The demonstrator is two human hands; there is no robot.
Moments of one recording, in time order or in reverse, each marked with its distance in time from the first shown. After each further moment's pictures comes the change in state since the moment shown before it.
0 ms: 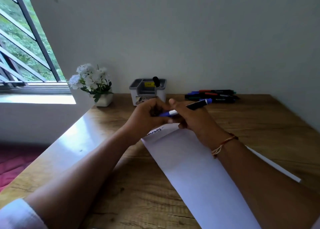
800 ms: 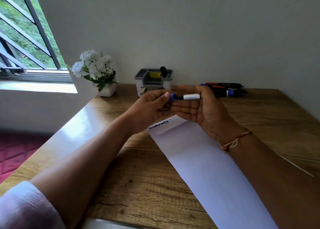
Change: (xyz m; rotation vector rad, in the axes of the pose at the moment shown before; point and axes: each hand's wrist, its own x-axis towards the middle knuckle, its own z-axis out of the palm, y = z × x) left_hand 0.004 -0.003 -0.013 -0.615 -0.196 -0.268; right_hand 0.000 -0.006 0.003 0.343 -0.102 0.095
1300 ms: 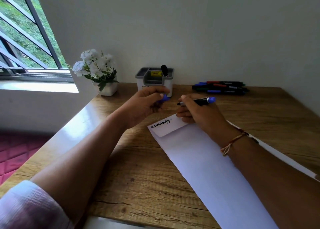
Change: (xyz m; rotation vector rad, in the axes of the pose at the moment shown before) left_hand 0.006 0.004 -0.027 0.181 0.165 -0.055; right_hand 0.007 0.022 -0.003 -0.439 0.169 -0.073
